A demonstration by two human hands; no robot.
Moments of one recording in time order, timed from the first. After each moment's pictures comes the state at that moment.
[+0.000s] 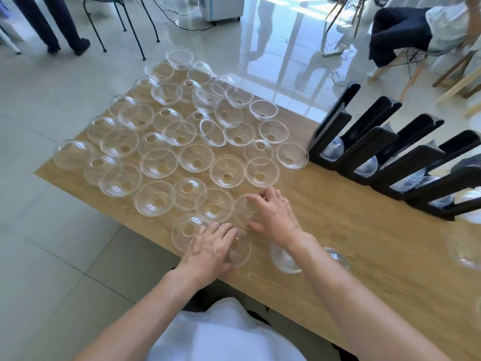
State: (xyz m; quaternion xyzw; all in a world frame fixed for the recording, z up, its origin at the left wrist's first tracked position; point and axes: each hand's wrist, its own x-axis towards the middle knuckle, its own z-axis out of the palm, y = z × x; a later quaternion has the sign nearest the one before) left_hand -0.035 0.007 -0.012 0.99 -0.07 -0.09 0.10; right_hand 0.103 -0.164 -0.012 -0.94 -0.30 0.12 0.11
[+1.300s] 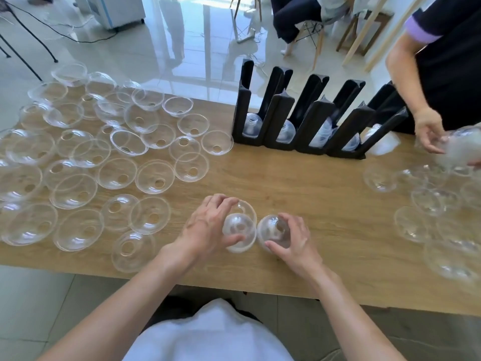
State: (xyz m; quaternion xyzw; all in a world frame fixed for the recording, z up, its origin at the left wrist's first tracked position) left_hand 0.034 -0.084 0.006 0.95 -0.18 -0.04 0.25; right_hand -0.009 -0.346 -0.027 -0.94 0.04 0.11 0.32
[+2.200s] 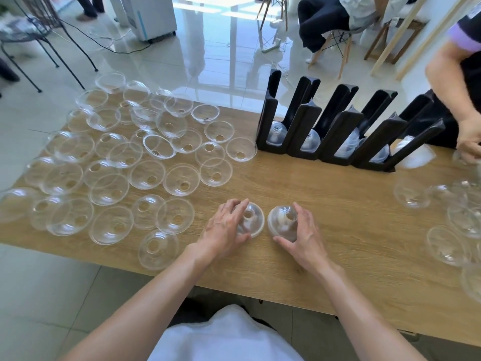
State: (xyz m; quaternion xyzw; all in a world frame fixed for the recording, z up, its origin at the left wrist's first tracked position) left_hand 0.046 -0.071 -0.032 0.96 -0.13 -0.10 0.24; right_hand 0.029 -0.316 -0.025 -0.95 0.01 0.10 0.30
